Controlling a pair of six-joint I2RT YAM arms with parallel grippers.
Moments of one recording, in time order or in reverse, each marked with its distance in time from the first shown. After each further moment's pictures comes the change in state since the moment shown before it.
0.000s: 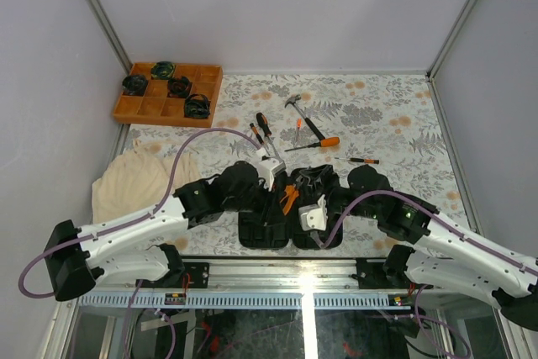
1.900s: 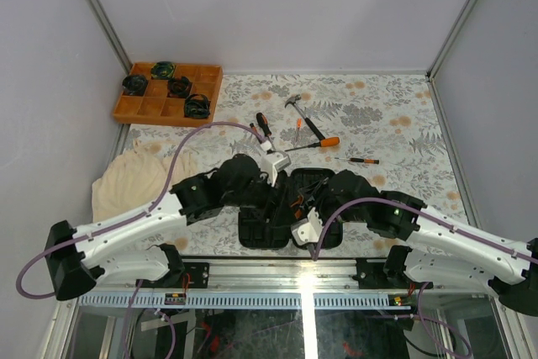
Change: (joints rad) left arm 0.000 0.042 0.097 -0.016 0.105 0.032; right arm 0.092 0.107 0.069 -0.207 0.062 -0.142
